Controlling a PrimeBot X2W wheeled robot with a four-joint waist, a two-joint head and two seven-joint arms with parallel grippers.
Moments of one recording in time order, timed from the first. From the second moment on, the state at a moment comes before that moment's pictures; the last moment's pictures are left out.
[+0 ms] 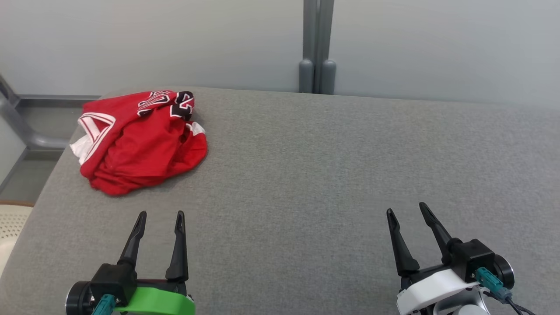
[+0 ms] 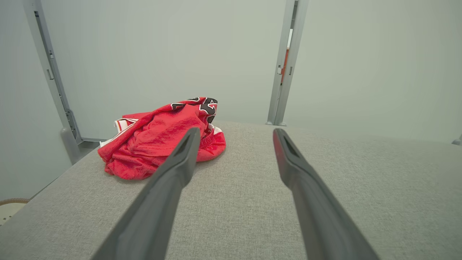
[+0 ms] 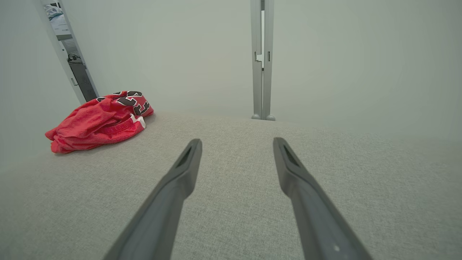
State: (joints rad) left arm 0.04 0.05 -0.09 0.12 -0.18 -0.09 -0.26; right arm 0.02 -0.05 0.13 0.15 0.12 0.13 -0.26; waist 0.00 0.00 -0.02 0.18
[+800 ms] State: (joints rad) left arm 0.07 0.05 -0.02 0.08 -0.20 -0.09 -0.26; right arm 0.02 -0.05 0.17 0.16 0.14 0.13 -0.26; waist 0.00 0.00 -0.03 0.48
